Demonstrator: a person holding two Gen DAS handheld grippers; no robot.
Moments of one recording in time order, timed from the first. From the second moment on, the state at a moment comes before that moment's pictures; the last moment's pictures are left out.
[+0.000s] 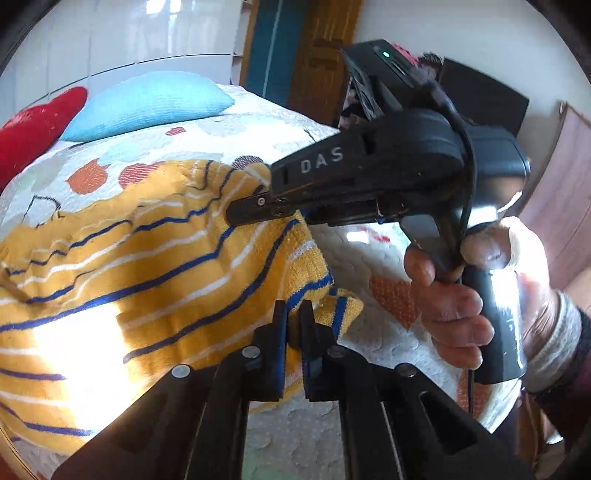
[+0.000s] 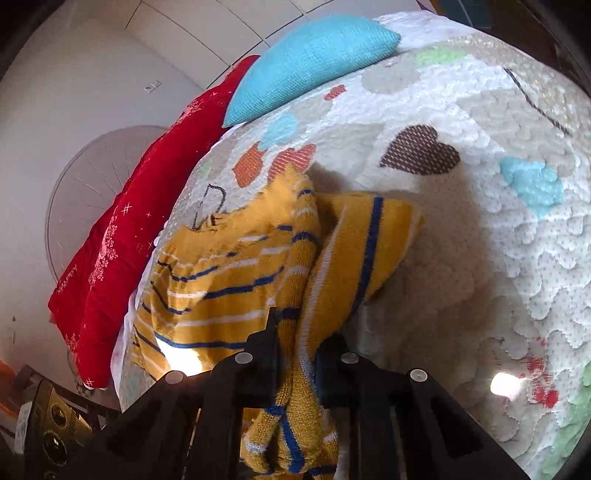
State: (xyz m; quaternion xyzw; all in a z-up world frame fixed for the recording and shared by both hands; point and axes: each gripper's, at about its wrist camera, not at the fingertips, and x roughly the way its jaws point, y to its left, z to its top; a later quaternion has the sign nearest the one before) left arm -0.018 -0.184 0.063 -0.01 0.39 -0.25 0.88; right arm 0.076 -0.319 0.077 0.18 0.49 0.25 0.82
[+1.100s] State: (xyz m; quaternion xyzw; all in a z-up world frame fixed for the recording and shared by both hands) left arm -0.137 0.172 0.034 -0.38 0.30 0.01 0.88; right arm 0.096 0.062 0.100 0.02 0.51 0.38 0.78
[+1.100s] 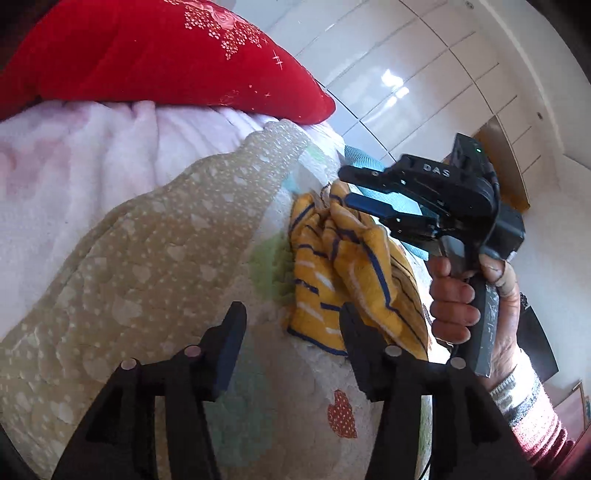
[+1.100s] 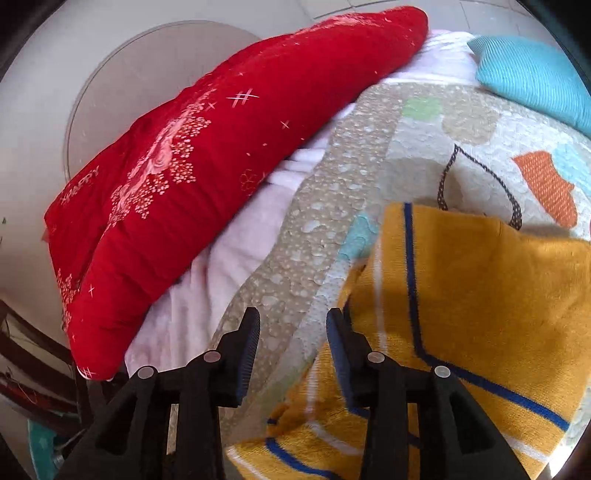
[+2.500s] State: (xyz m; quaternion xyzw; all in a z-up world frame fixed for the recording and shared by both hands) left arm 0.043 0.150 0.016 -0.33 0.47 -0.12 0.81; right arm 0.130 -0.130 0.024 0.28 0.50 0.32 0.76
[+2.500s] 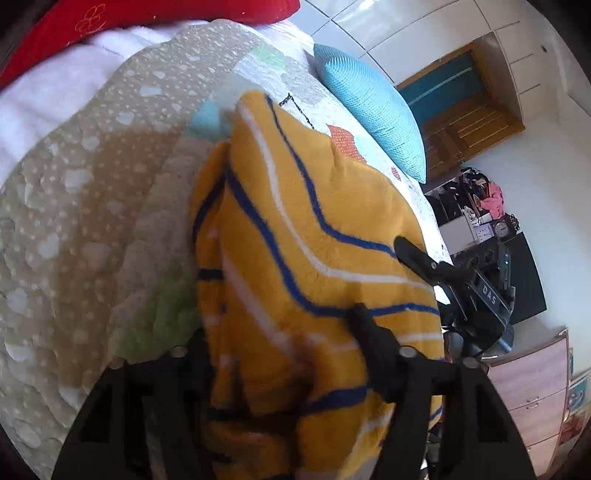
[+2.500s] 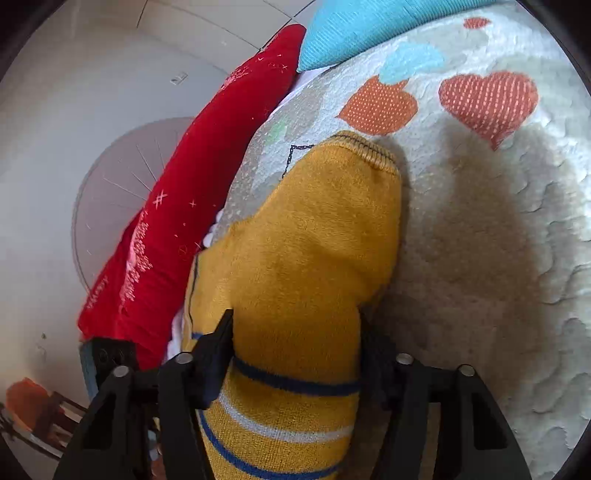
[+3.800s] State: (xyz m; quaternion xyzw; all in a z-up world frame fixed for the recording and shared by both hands) left arm -0.108 0.078 0.096 -0.17 0.31 0.09 0.93; right arm -0.033 -0.059 0.065 -0.13 0.40 0.35 0.84
